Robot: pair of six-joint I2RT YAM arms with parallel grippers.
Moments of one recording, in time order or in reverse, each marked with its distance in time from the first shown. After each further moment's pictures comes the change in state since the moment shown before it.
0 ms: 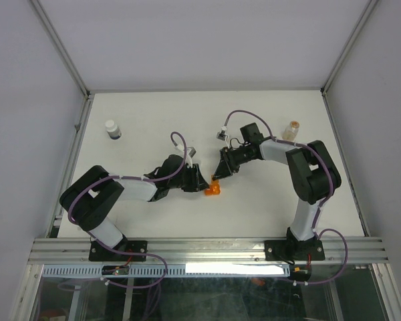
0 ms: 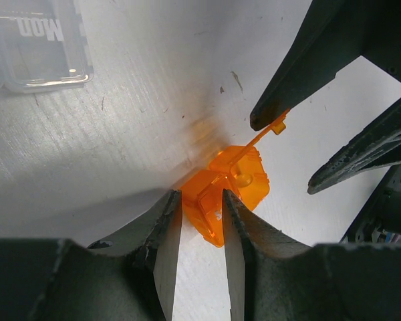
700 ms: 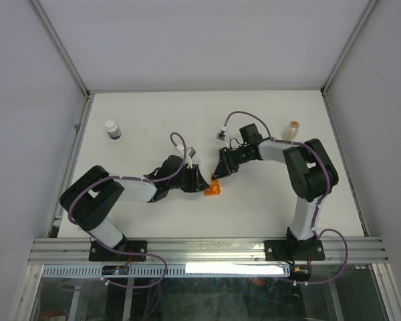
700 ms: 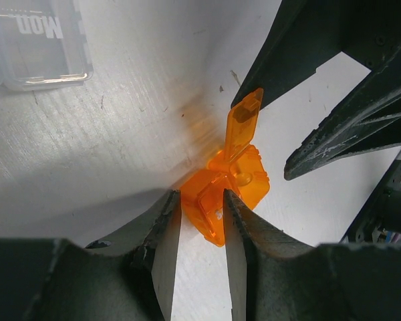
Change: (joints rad) left arm 0.000 0.000 -0.013 0.024 0.000 0.000; right arm 0.000 0.032 0.000 0.042 0.020 0.063
